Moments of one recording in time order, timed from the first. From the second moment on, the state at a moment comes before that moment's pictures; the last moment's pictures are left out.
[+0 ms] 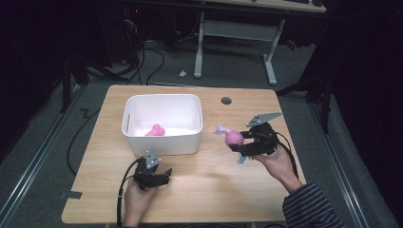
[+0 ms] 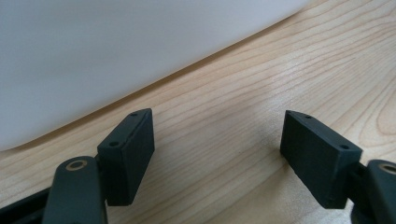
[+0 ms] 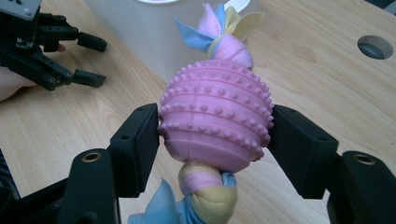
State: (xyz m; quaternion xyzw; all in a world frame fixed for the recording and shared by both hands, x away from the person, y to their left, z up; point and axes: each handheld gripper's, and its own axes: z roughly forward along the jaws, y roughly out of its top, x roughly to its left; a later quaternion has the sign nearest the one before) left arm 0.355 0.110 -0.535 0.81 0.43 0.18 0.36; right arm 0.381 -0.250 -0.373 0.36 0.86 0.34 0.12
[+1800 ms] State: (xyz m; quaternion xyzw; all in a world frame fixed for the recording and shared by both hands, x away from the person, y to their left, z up) left arm 0.355 0.111 -0.535 0.81 0.43 0.18 0.36; right arm 0.429 -0.187 -0.312 0.30 0.88 0.34 0.13
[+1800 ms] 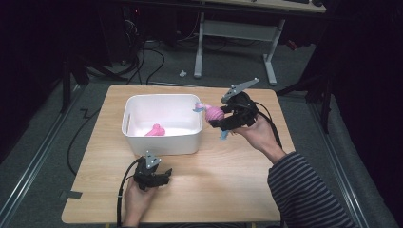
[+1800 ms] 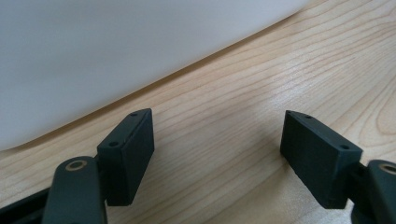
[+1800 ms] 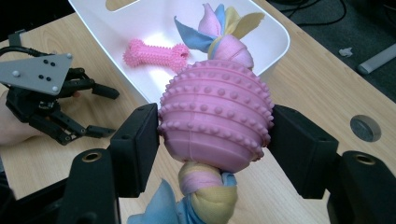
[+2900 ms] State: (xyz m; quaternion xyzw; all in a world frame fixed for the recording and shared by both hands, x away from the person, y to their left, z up) left arm 0.355 0.111 -0.535 0.81 0.43 0.18 0.36; right arm 0.462 -0.127 -0.309 0.28 0.90 0.32 0.11
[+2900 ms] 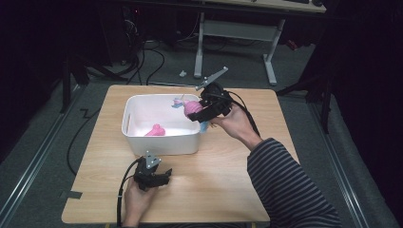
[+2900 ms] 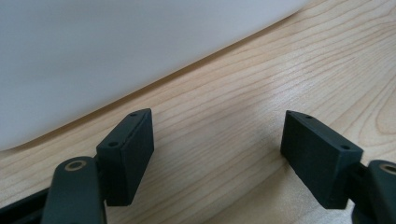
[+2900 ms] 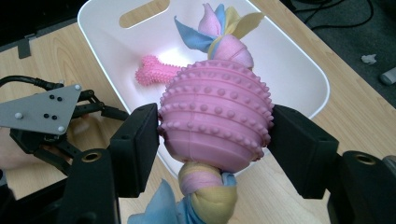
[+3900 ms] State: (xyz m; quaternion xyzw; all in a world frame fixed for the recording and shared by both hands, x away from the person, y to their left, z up) left arm 0.355 0.111 -0.535 0.81 0.43 0.18 0.36; right arm 0.476 -0.076 -0.351 0.26 0.93 0.26 0.05
